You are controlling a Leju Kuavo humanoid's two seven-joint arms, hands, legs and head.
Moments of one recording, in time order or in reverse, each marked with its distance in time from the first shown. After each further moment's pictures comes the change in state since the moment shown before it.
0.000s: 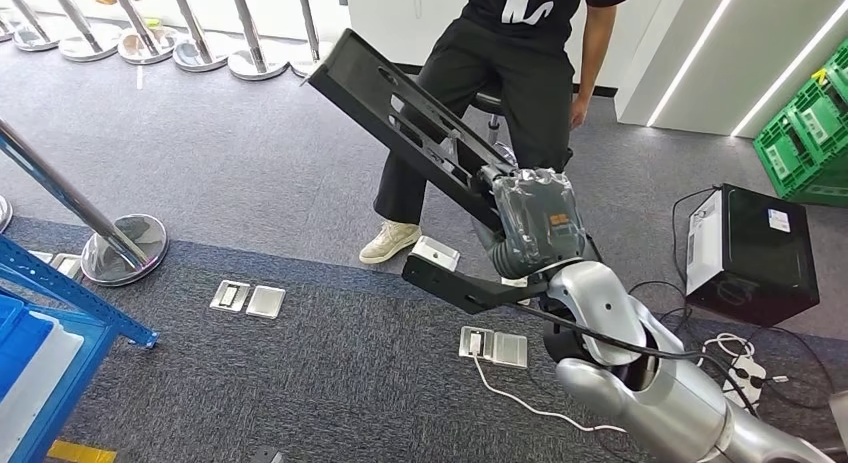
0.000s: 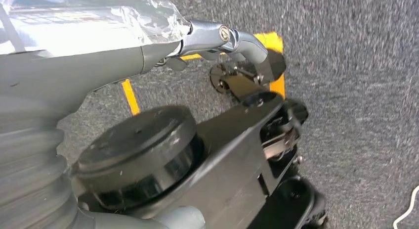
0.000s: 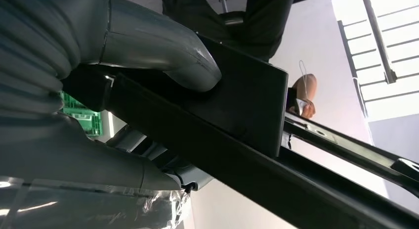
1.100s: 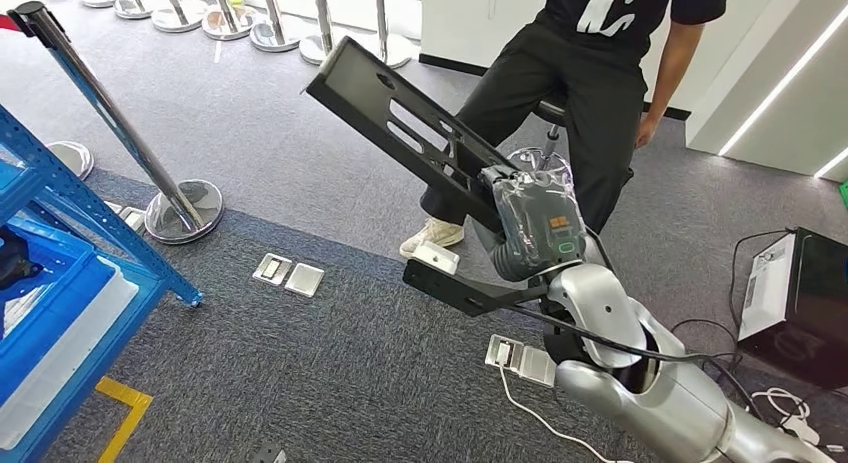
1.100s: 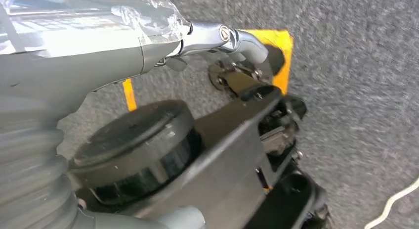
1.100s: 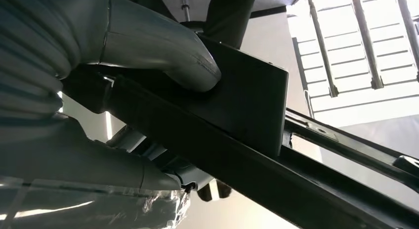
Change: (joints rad) left arm -0.008 0.001 -0.020 0.000 0.000 0.001 -0.001; right arm 0.010 -0.005 0.000 -0.005 0.019 0.003 0.000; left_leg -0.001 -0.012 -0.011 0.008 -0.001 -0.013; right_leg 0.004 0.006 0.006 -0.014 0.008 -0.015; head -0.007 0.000
